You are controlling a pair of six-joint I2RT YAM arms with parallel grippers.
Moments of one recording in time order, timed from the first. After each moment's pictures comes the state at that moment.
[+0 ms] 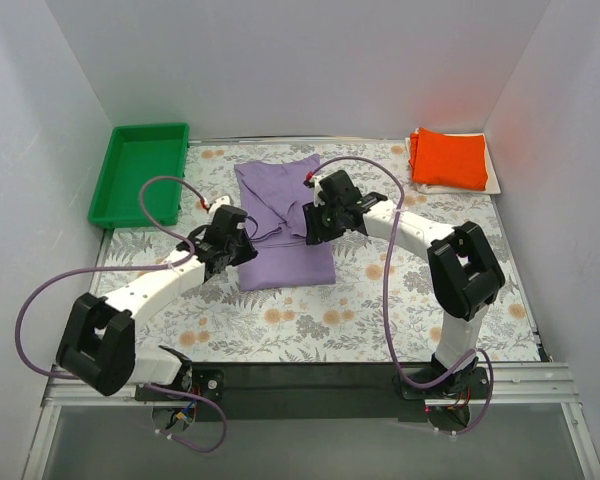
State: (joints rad) left arm -0.49 1.32 0.82 -0.31 -0.21 -0.75; right arm 0.65 1.84 1.34 -0.40 -0.20 0.23
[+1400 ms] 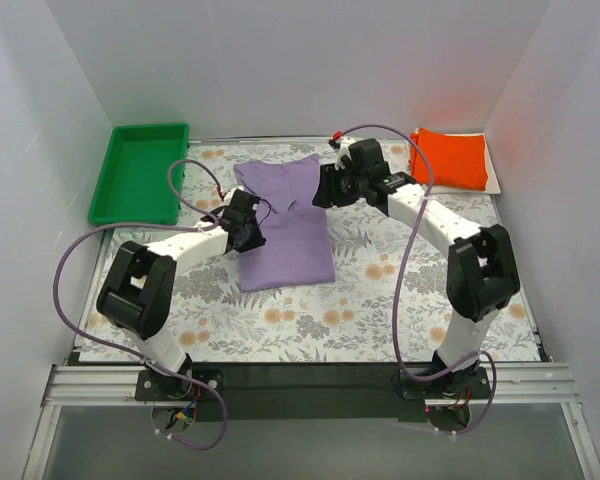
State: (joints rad) left arm -0.48 1.63 0.98 -0.29 -0.20 -0.71; right arm 0.50 1.87 1.51 -0.30 -0.30 0.26
